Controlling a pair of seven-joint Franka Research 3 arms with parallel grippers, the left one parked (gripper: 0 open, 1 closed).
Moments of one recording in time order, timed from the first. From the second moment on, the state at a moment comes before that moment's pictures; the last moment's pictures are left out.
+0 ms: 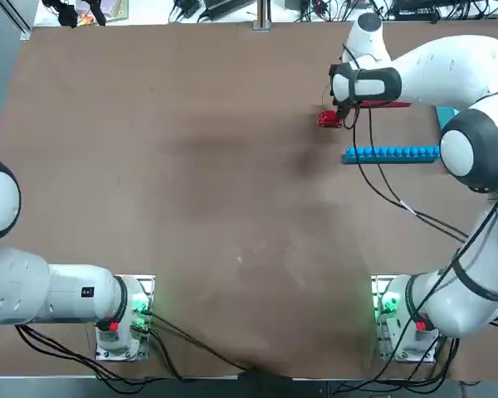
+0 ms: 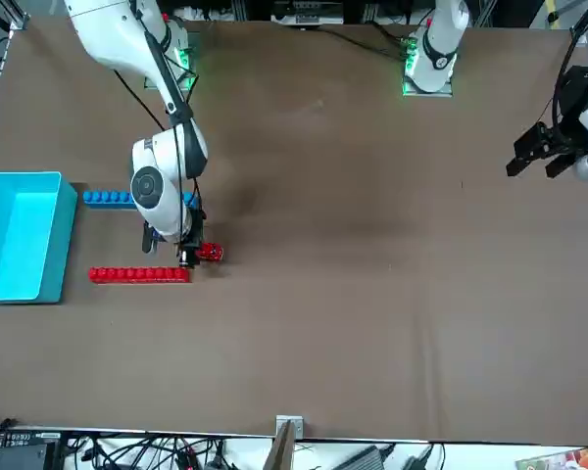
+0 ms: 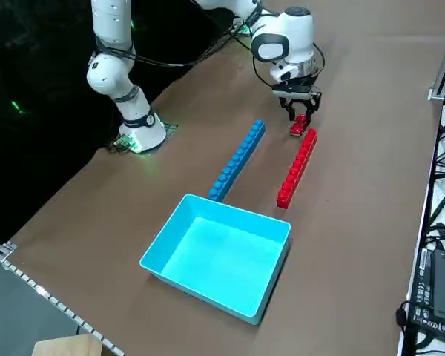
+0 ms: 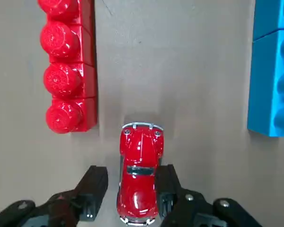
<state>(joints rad) 0.41 0.48 -0.07 -1.96 0.02 2.45 1.89</state>
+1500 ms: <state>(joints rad) 0.45 0.50 -0.07 -1.97 0.02 2.52 1.95</state>
